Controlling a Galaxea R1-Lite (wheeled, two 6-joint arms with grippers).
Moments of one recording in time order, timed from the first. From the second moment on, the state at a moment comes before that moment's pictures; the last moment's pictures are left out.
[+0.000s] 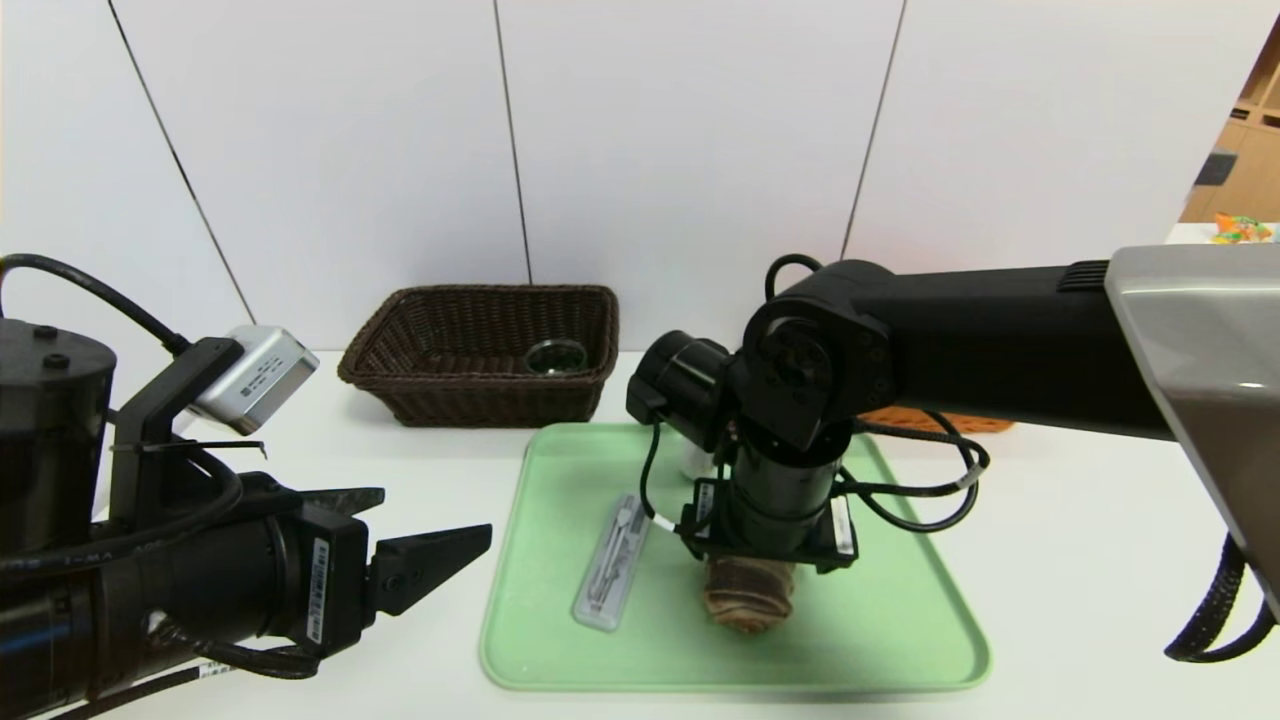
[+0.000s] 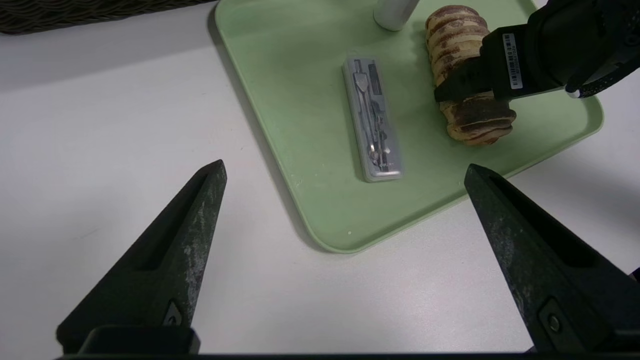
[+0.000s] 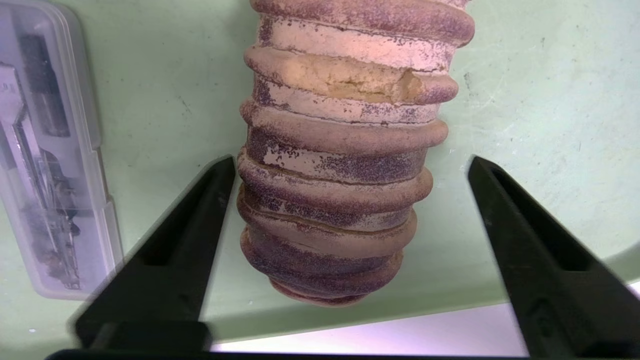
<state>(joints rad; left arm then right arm) -0.66 1.19 -0.71 -0.03 0.06 -0.30 0.81 2.18 -1.86 1.07 -0.26 0.91</state>
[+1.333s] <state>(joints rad) -0.66 1.20 -0.71 -0.03 0.07 -0.29 0.84 2.10 -1.86 1.08 -0.26 0.91</state>
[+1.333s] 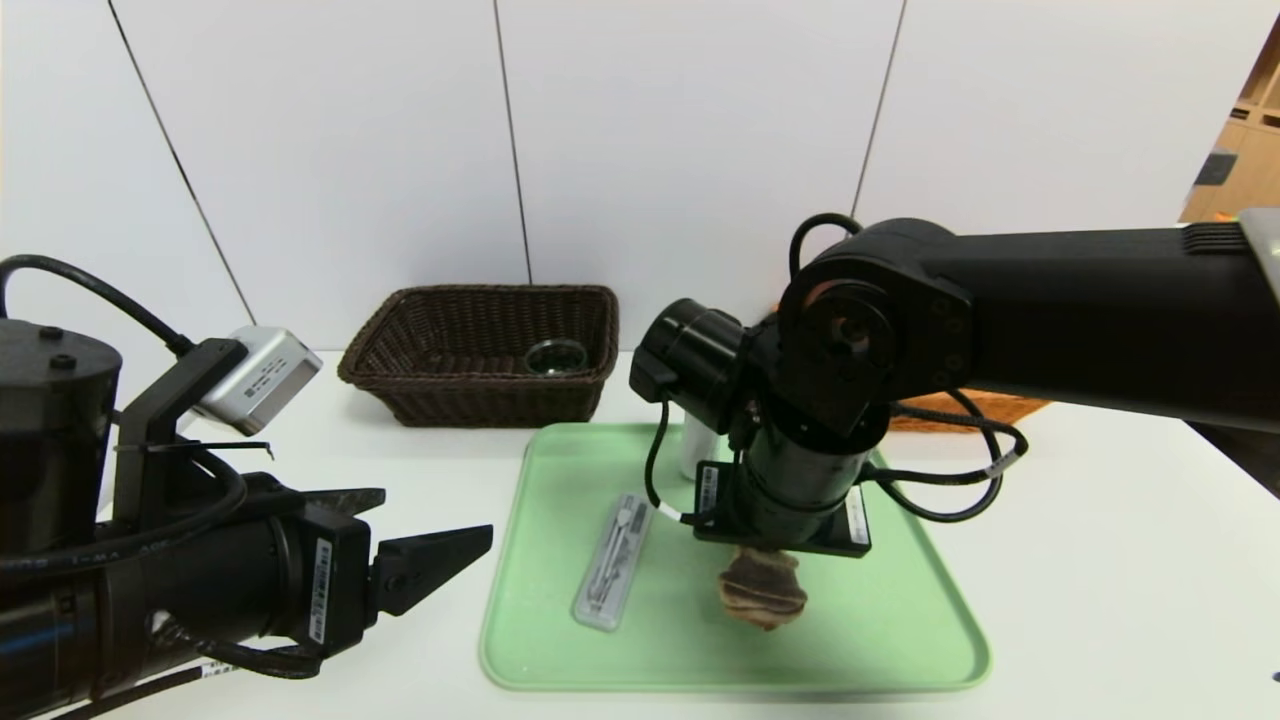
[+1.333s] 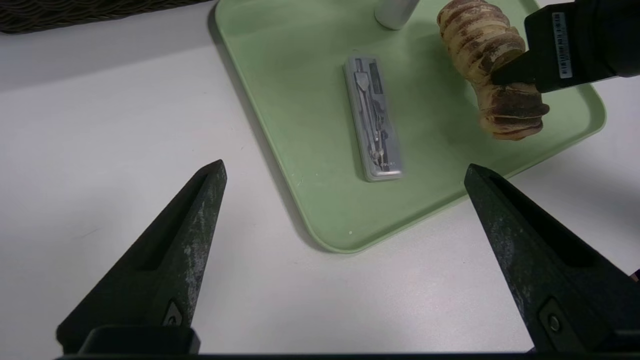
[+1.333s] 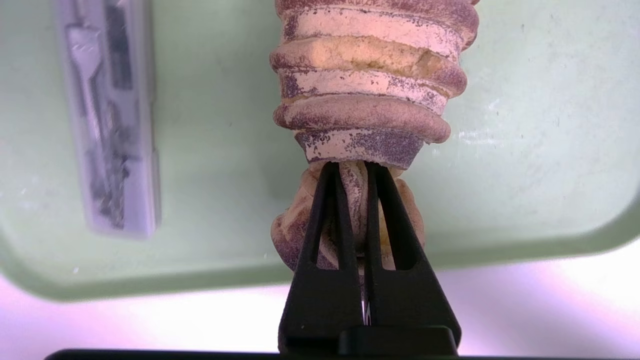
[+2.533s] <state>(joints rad) -0.66 1.21 -0.71 -0.03 0.07 -0.29 0.92 1.86 -1.91 1.18 -0.42 0.86</state>
